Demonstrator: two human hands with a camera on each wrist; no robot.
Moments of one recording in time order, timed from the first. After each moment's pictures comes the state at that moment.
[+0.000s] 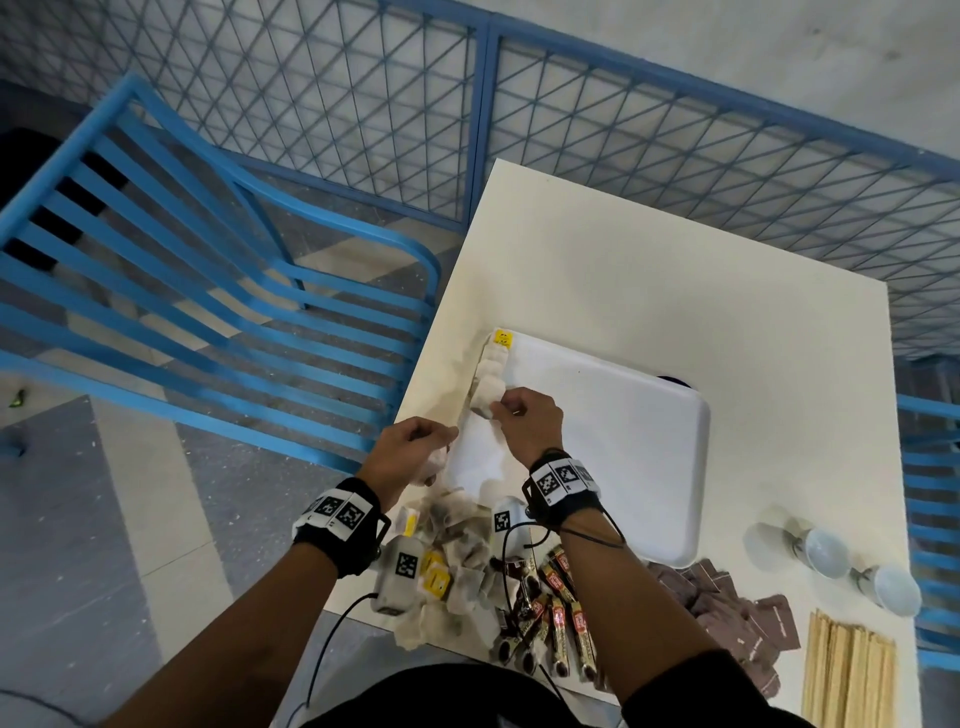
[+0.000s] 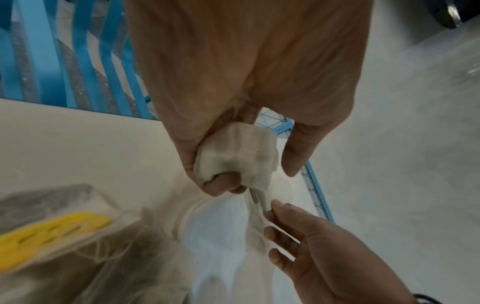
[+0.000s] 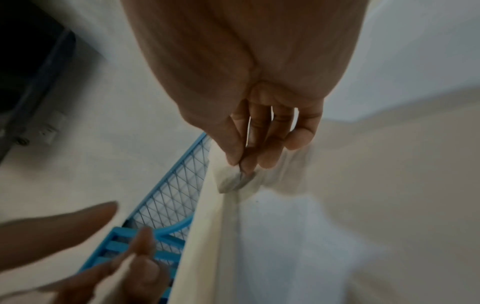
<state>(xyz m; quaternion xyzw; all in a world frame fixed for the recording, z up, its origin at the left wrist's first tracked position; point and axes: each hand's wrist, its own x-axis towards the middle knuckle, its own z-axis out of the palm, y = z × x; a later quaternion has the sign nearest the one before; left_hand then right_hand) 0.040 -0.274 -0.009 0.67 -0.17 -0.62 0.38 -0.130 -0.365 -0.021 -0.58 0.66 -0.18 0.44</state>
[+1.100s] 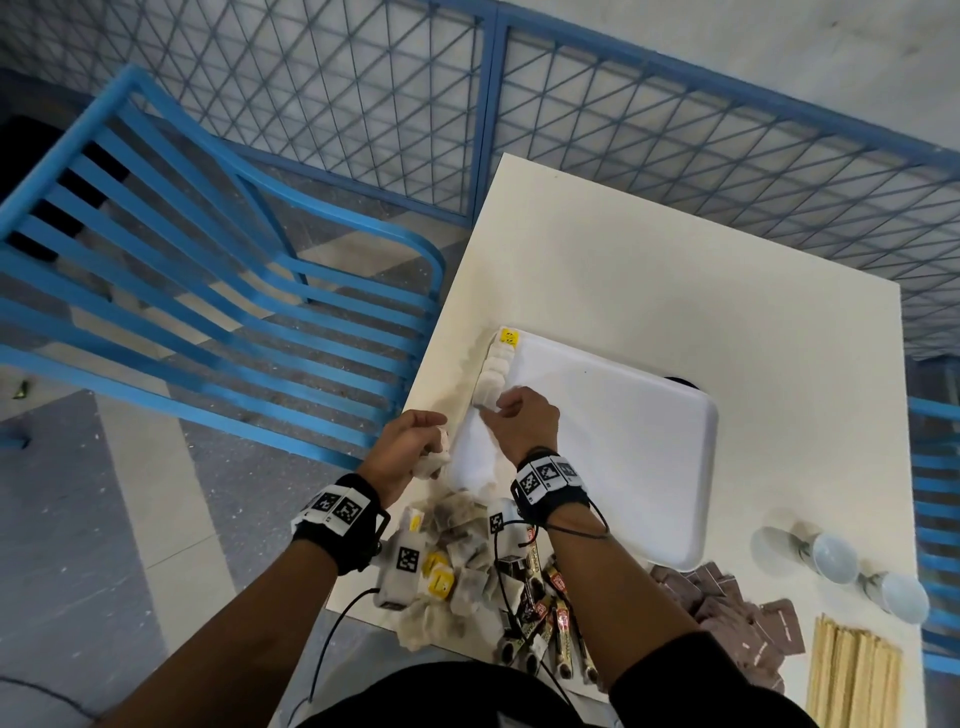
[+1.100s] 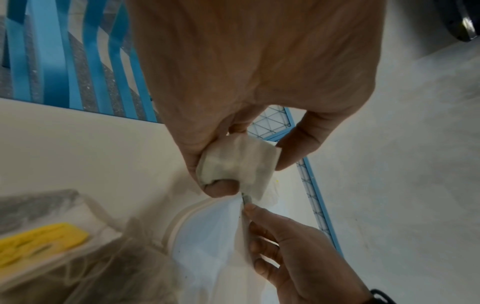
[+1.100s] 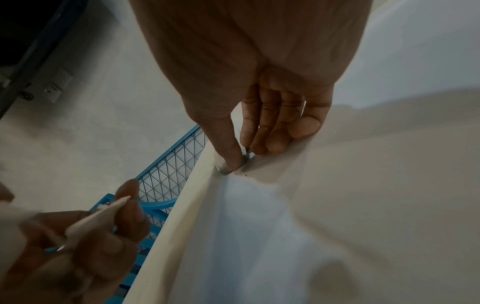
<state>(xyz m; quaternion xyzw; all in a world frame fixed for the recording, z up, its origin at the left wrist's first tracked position) 0.047 -0.280 -0.007 0.65 -0.12 -0.64 0.39 -0.118 -0.364 -0.039 -0.55 0.70 -0.16 0.43</state>
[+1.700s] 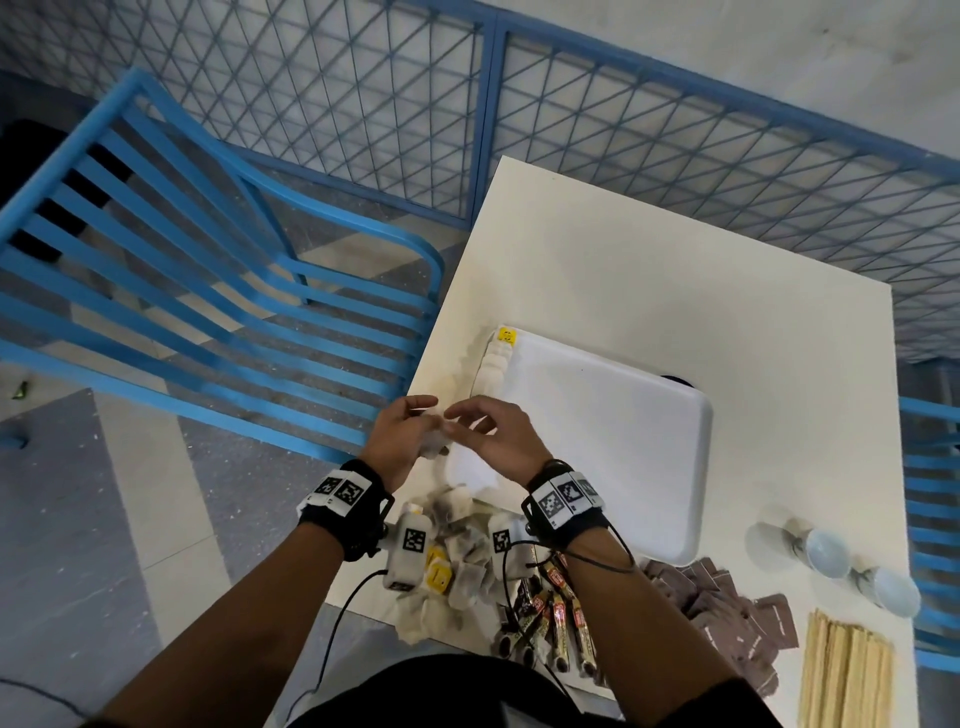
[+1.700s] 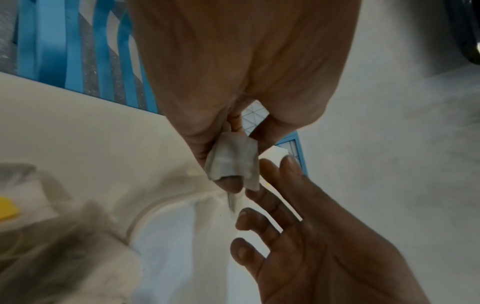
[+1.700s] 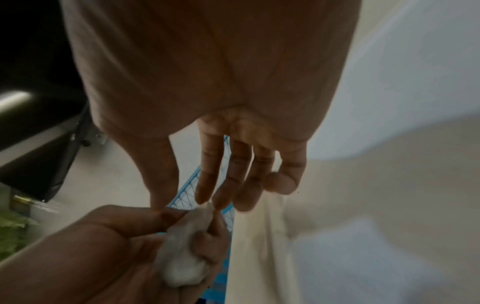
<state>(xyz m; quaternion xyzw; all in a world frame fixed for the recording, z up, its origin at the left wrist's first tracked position) 0.043 -0.286 0.000 0.64 -0.12 -0.61 0.45 -0.113 -0.337 0.006 -0.66 0.48 -0.15 0.56</state>
